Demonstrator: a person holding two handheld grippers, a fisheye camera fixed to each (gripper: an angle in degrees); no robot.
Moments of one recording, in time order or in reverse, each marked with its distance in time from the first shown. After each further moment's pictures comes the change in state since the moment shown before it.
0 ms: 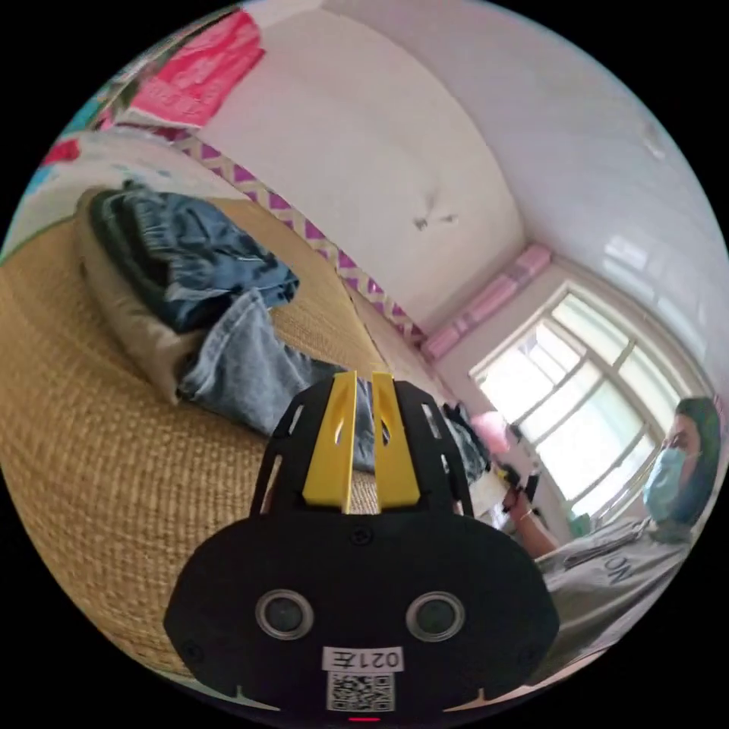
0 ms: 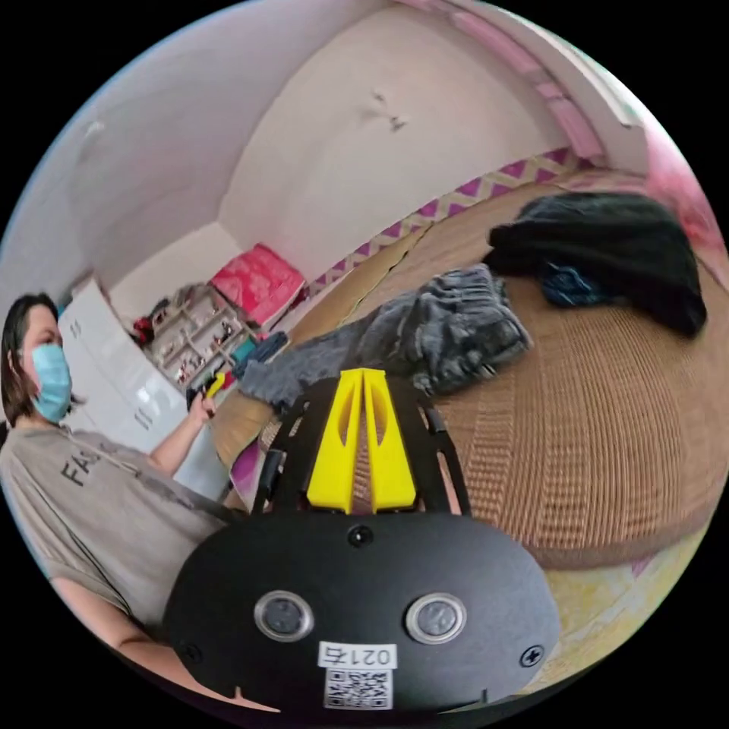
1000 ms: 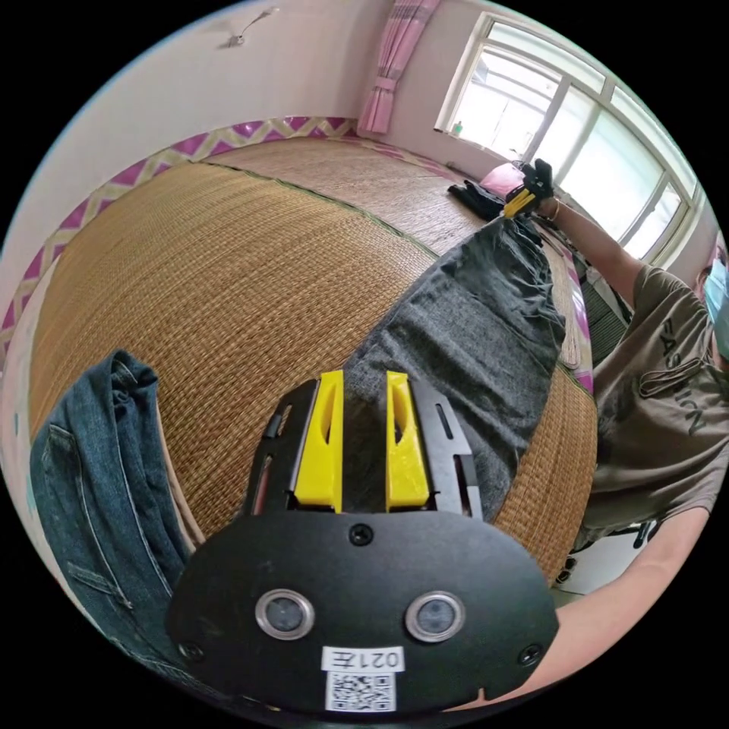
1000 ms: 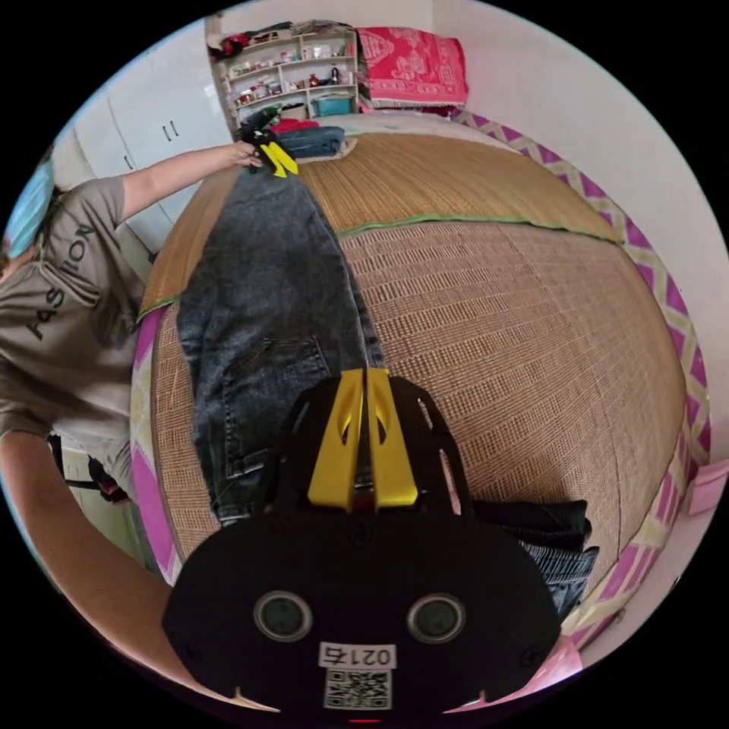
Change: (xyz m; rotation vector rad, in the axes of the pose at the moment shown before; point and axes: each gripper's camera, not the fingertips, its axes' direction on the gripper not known) left arm 0.065 -0.108 0.288 -0.730 -0.044 0.620; right arm -0.036 -0.290 0.267 -0.717 -0.018 -0.817
